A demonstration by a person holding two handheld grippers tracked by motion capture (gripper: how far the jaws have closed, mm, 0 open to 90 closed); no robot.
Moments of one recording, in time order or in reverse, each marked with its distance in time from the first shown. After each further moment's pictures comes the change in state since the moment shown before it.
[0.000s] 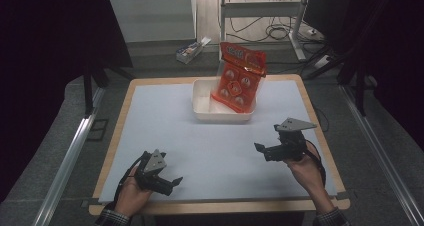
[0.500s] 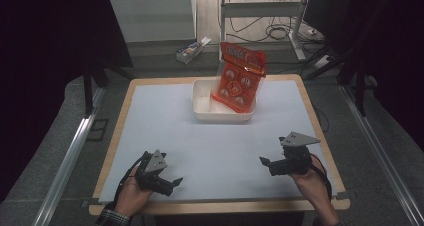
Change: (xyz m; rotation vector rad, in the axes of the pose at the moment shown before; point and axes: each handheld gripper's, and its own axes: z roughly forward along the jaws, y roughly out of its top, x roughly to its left) left arm -0.001 0.000 0.002 0.012 -0.001 0.008; right arm 0.008 -0.035 -0.011 0.046 -0.011 -0.031
